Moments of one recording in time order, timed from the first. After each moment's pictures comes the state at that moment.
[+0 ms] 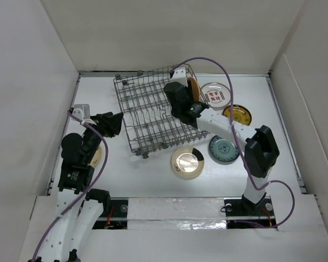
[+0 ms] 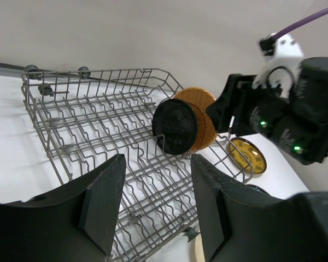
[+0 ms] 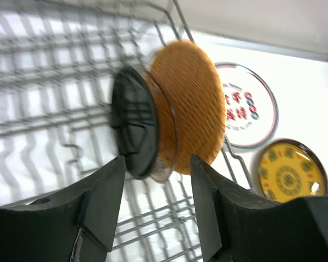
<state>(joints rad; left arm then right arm) -0.18 0.54 0.68 -0.06 0.17 -0.43 0.79 1.86 1.58 -0.19 0.86 0.14</state>
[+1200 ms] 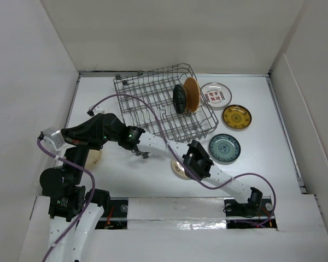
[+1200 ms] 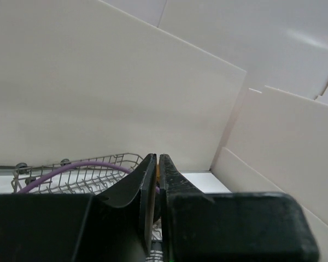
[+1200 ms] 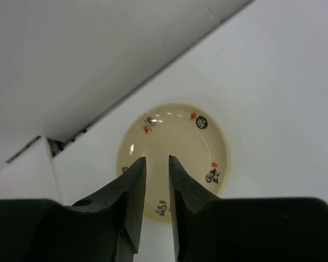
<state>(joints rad) -0.19 0.28 0.72 0.05 0.13 -0.47 1.16 2.64 2.55 -0.19 -0.06 0.40</state>
